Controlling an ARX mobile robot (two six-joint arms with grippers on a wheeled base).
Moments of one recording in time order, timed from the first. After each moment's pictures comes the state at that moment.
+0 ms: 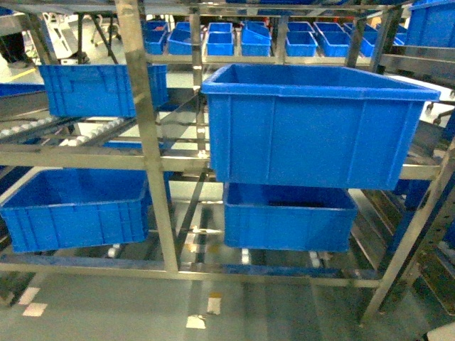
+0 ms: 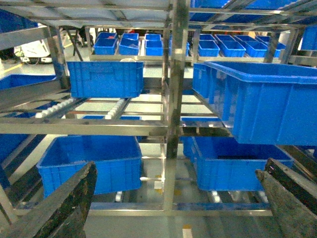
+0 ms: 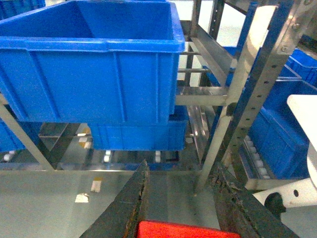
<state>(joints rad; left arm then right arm) 0.00 0.01 0.01 0.00 0.00 -0.01 -0.01 1.03 0.40 0.35 0.01 0.01</state>
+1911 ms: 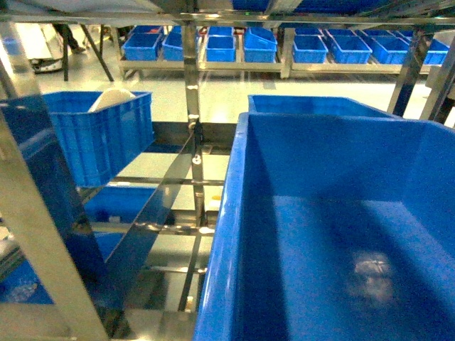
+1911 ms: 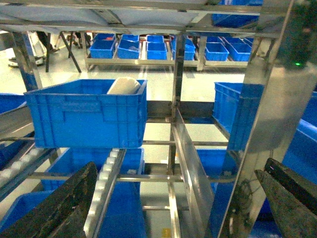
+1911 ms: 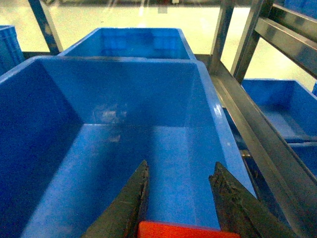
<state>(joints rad) 0.00 0.01 0.01 0.00 0.00 -0.01 -0.01 1.03 0.40 0.35 0.01 0.01</state>
